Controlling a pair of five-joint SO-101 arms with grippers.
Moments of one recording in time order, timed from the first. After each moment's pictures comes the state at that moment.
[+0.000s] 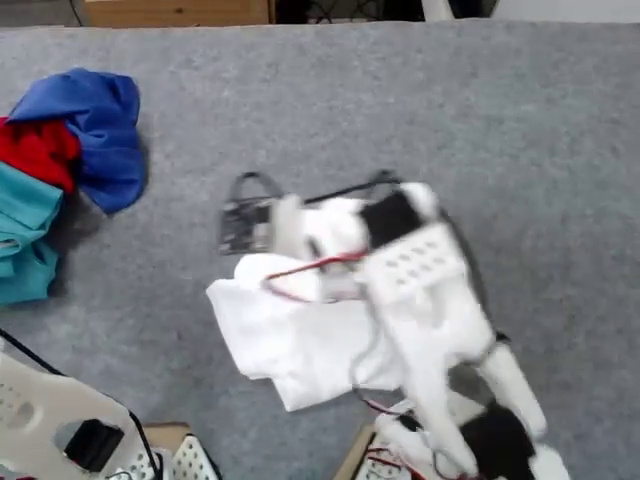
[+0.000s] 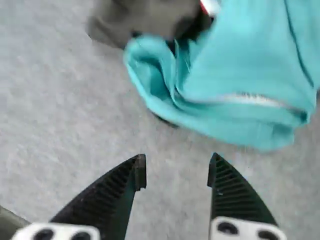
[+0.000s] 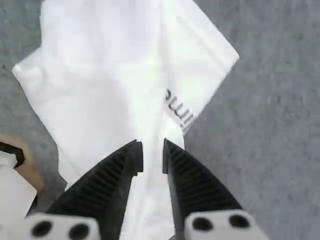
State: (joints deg) left arm -65.4 17.4 -32.8 100.6 -27.8; right arm -31.1 -19.5 14.4 92.1 57.5
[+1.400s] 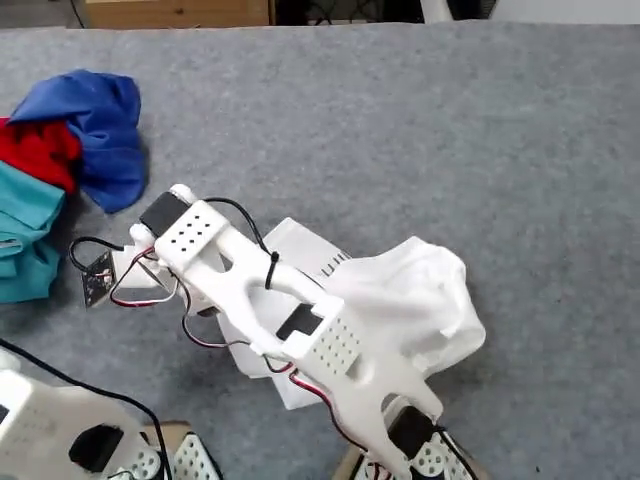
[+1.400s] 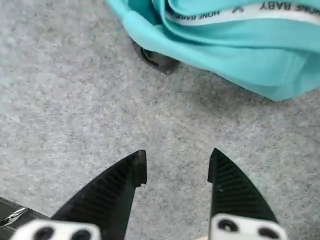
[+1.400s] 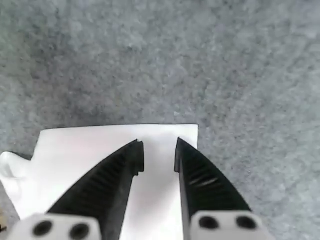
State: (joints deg) left arm -69.2 4.6 -2.7 89.7 -30.6; right arm -52.2 49.5 -44.0 100.4 56.7
